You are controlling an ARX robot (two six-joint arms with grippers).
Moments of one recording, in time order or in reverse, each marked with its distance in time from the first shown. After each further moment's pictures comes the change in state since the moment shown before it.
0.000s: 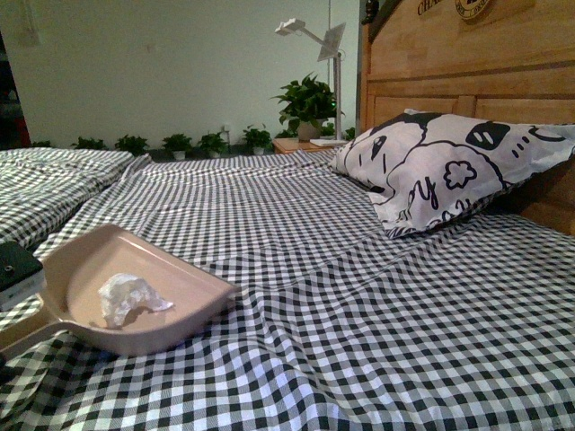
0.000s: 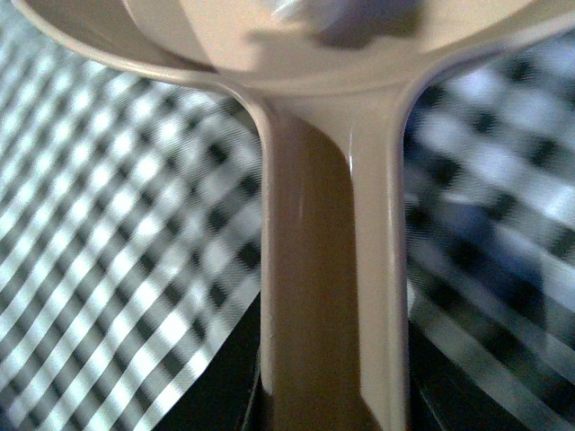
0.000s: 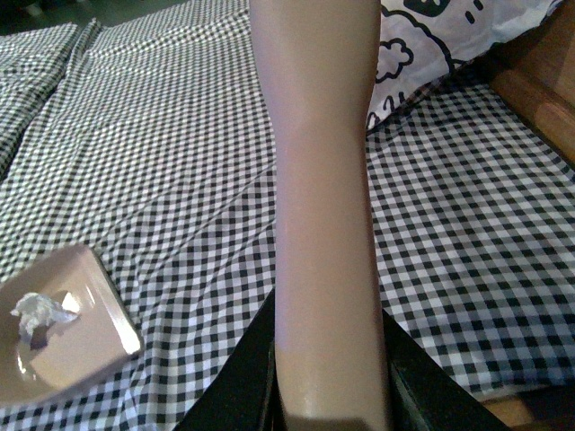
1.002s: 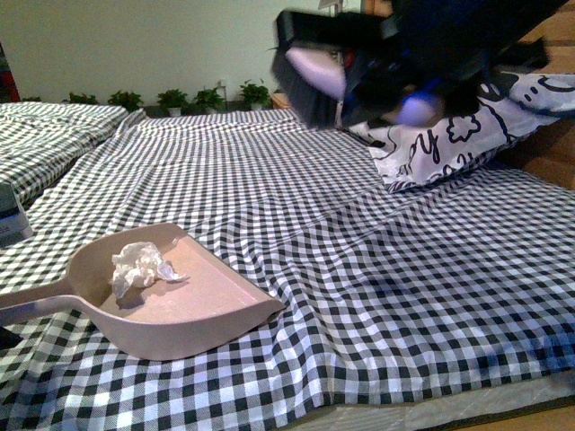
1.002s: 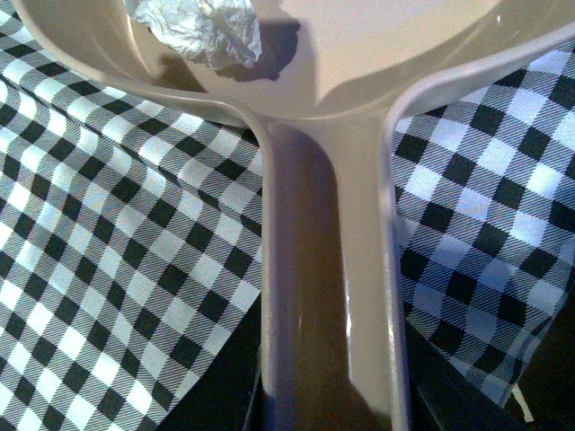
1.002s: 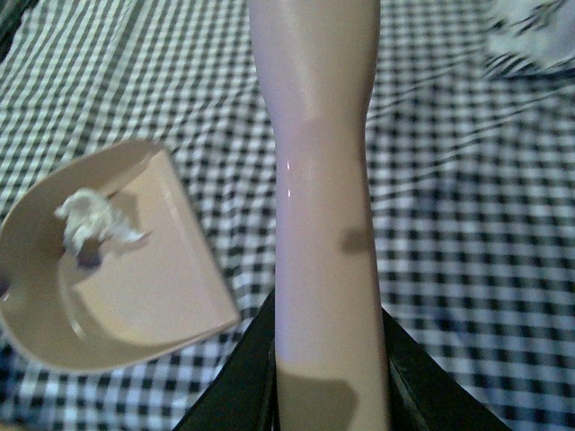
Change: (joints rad) left arm 0.074 0.024 0.260 -0.660 0.414 0.457; right arm 0.512 0.572 0.292 0.034 0.298 0.010
